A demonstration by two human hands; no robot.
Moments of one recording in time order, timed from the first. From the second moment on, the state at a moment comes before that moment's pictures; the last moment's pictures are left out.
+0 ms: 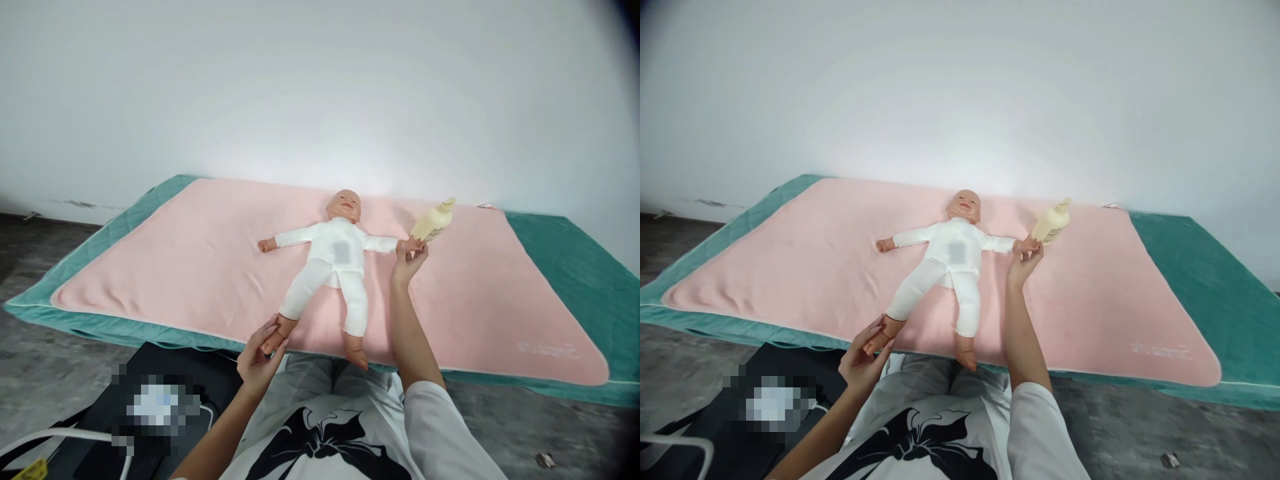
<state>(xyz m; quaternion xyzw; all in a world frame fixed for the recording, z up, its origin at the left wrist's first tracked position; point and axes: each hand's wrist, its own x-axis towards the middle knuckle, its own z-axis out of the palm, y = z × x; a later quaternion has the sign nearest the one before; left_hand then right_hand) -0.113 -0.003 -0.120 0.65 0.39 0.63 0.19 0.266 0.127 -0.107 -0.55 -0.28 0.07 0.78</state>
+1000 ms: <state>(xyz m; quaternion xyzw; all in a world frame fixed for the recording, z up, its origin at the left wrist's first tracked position) -0.027 0.068 -0.046 0.64 0.38 0.62 0.22 0.229 0.115 -0.101 -0.49 -0.73 -0.08 0.48</state>
